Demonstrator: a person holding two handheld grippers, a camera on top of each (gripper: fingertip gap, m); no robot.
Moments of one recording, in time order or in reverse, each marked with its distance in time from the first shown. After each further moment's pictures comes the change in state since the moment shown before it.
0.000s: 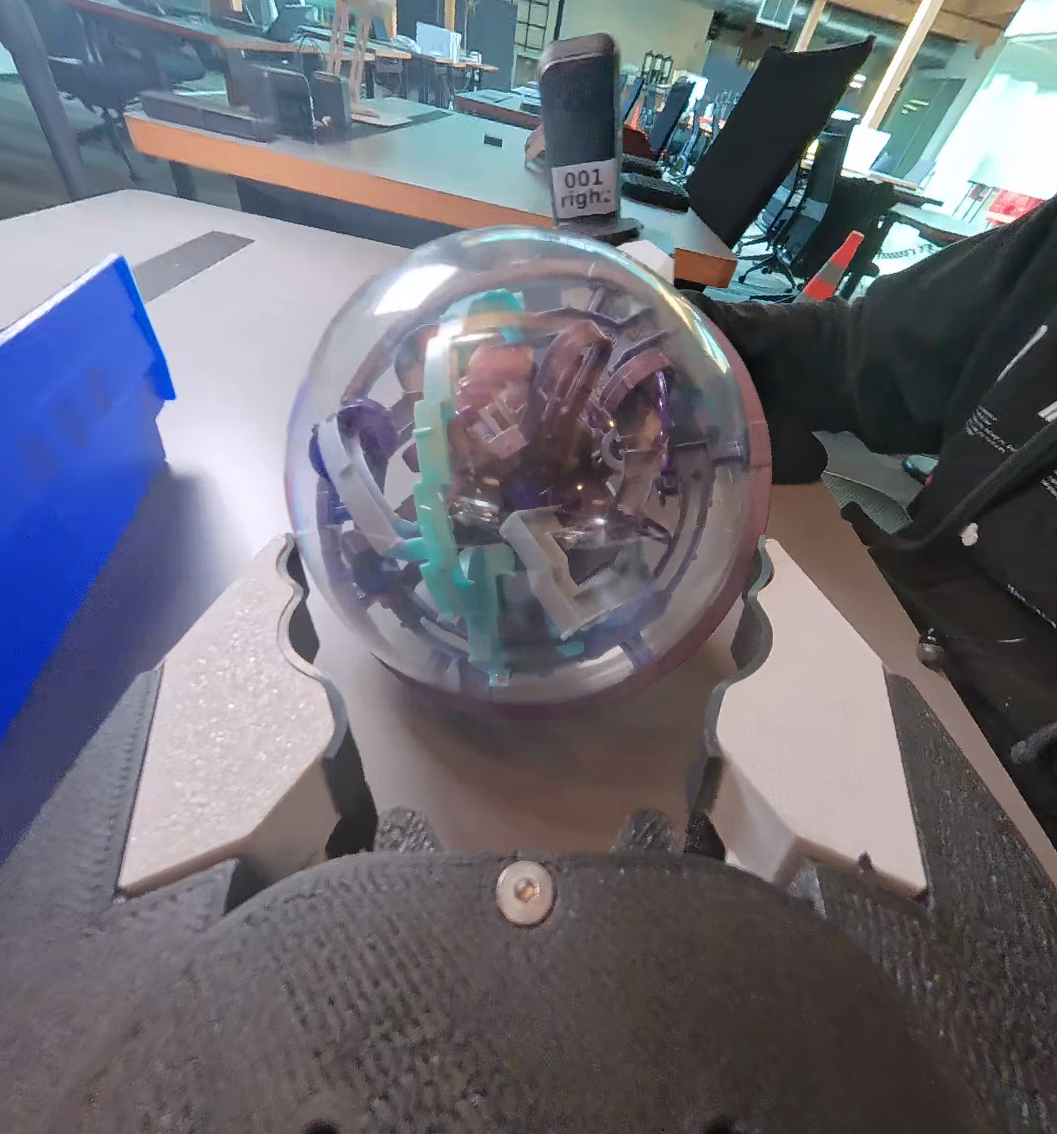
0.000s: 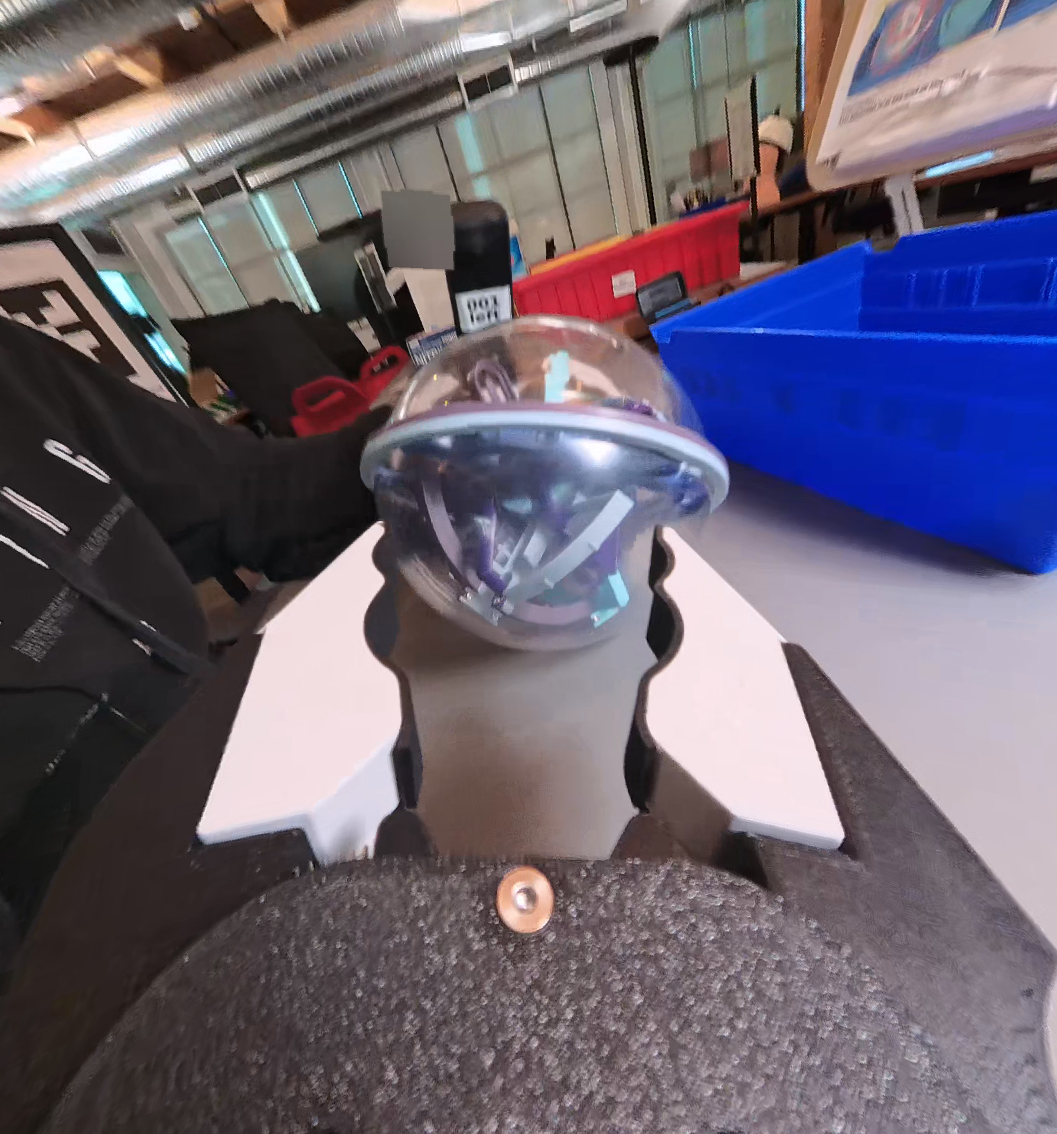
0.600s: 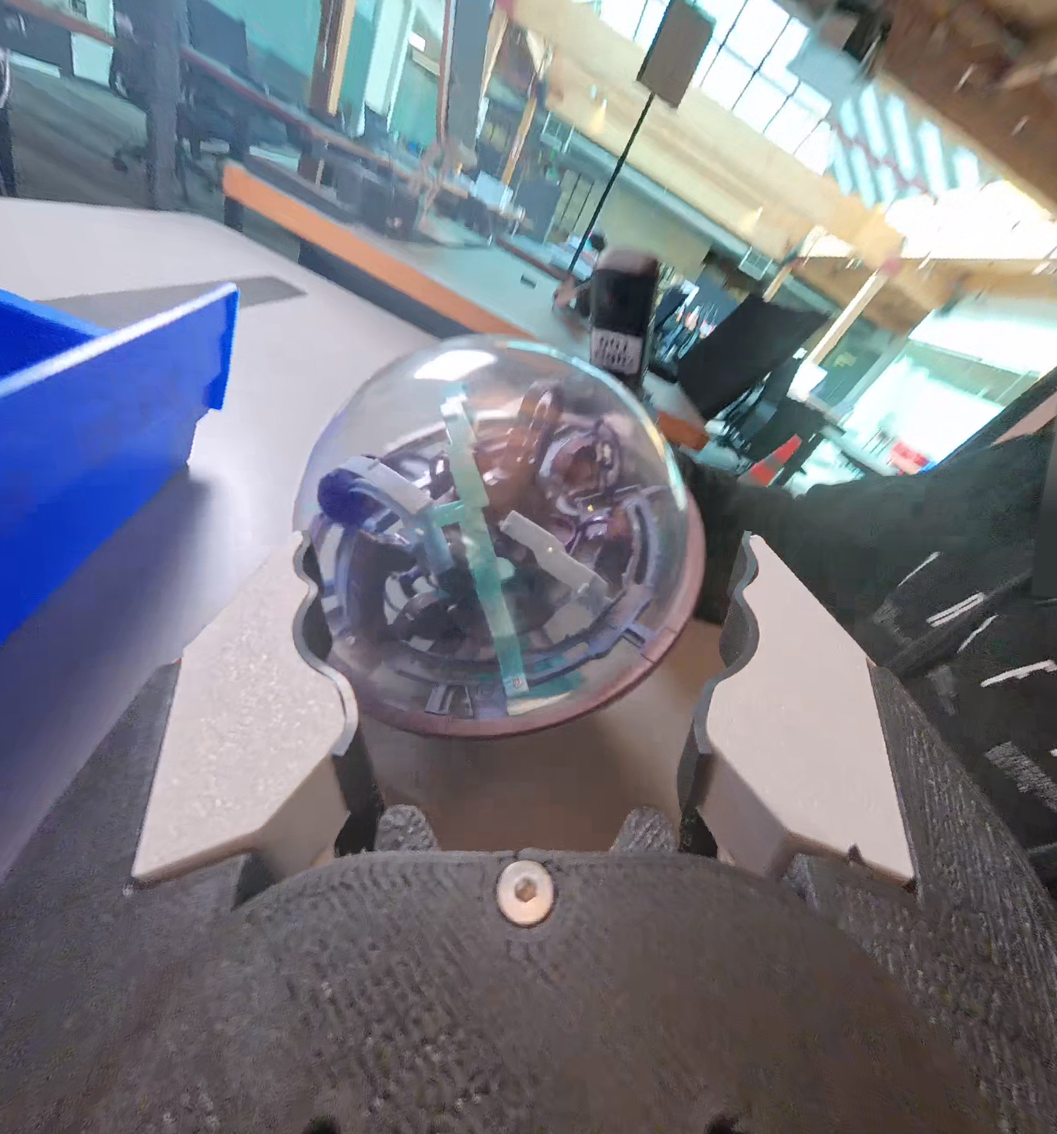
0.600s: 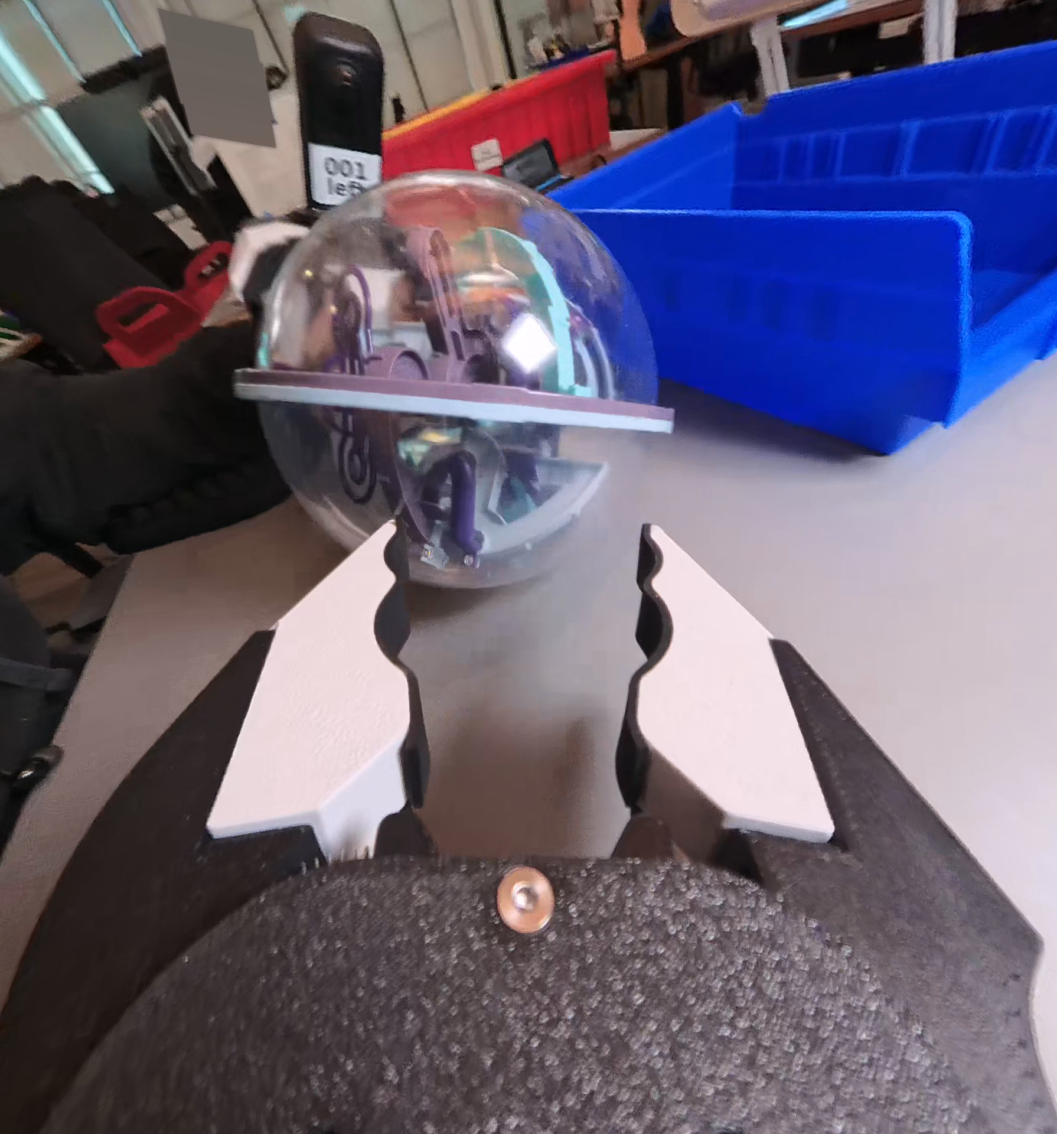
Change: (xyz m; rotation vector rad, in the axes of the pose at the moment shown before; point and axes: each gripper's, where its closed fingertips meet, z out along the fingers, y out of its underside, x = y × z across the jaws) left arm -0.019 -0.032 -0.010 0.196 -0.014 -0.278; right arm 0.039 0.024 -0.003 -0.157 0.233 0.016
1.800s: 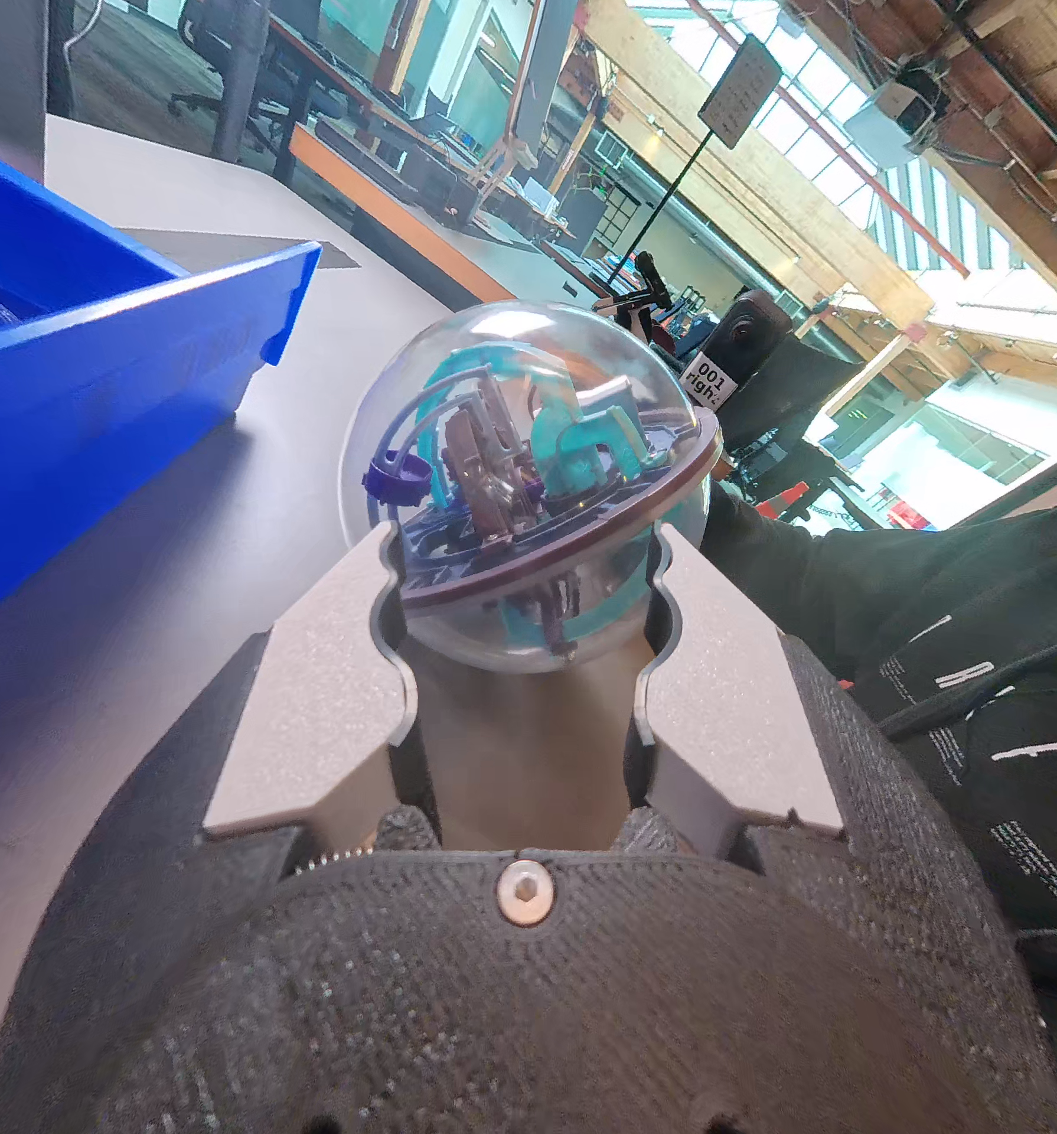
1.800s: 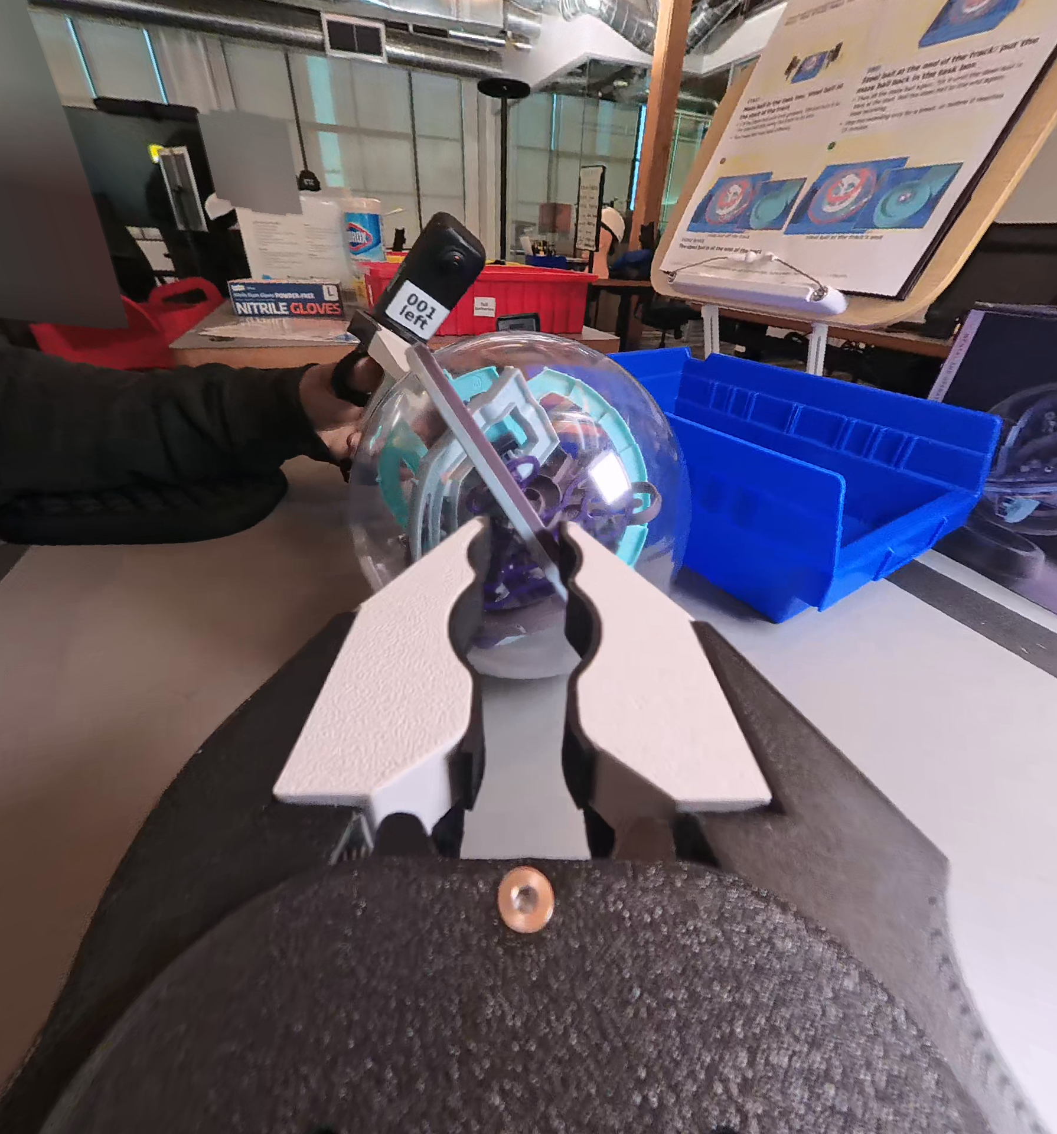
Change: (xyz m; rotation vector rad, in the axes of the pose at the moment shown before) left arm -0.023 0.004 -0.001 0.004 -0.070 -0.131; right arm -0.016 -0.037 -0.017 0.225 0.059 -0.312
